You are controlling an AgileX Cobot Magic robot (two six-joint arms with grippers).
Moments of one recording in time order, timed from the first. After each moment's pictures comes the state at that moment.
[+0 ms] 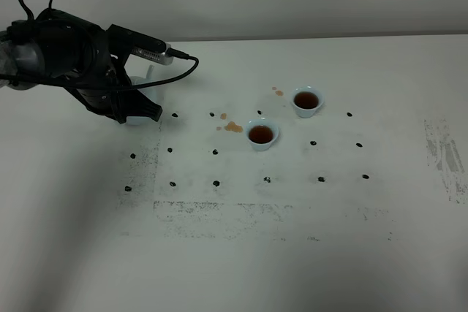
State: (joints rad) left arm -0.28 2.09 -1.48 0.21 0.64 -0.01; right arm -0.06 -0.01 -0.52 0.26 1.11 -0.14
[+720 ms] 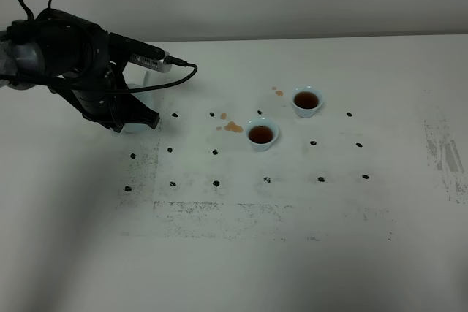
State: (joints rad) left arm -0.28 2.09 -1.48 0.20 0.72 -0.01; right arm -0.06 -0.01 -0.52 0.26 1.11 -0.14
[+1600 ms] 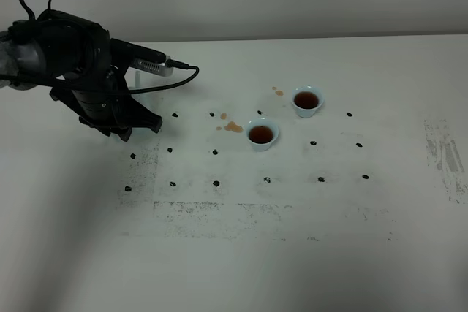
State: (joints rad) left arm -0.29 2.08 -1.48 0.15 0.77 -0.01; right arm -0.06 -0.01 -0.52 0.26 1.11 -0.14
